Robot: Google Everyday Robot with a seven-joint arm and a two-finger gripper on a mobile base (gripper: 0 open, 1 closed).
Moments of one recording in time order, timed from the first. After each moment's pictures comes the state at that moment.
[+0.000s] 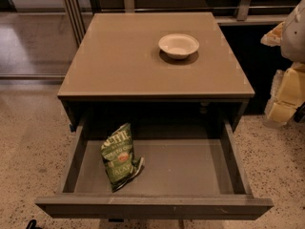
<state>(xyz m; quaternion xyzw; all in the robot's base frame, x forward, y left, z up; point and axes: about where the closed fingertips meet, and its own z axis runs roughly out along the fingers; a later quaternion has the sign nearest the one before) 0.438 -0.217 0.976 -0.60 0.78 -0.03 0.16</state>
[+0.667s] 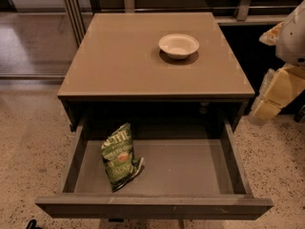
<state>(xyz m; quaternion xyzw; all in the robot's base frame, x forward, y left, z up) 0.447 -0.202 0.975 -0.57 0.79 -0.02 0.21</state>
